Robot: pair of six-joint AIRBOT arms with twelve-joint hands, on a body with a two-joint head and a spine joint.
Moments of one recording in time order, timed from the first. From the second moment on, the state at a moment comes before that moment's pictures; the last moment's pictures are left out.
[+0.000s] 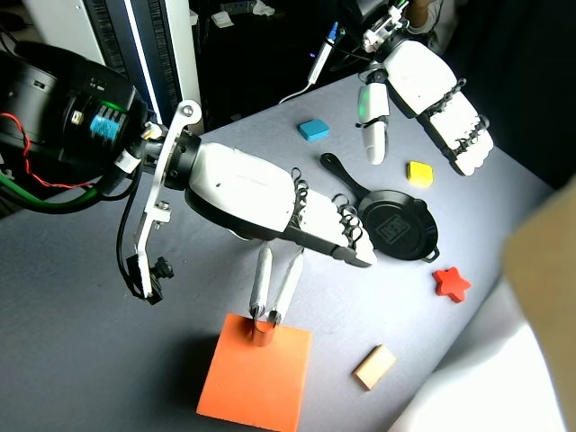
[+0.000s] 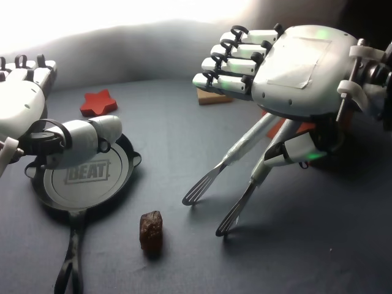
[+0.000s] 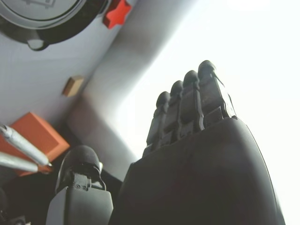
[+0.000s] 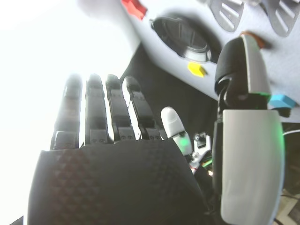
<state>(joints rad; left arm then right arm) 0.39 -0.79 0.55 -1.43 -1.17 2.16 -0.19 -1.03 0.92 0.97 0.09 -2.43</state>
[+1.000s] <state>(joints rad) 0.39 -0.79 0.51 -1.48 -1.17 2.17 -0.21 -1.08 1.09 0.99 -0.12 -2.49</state>
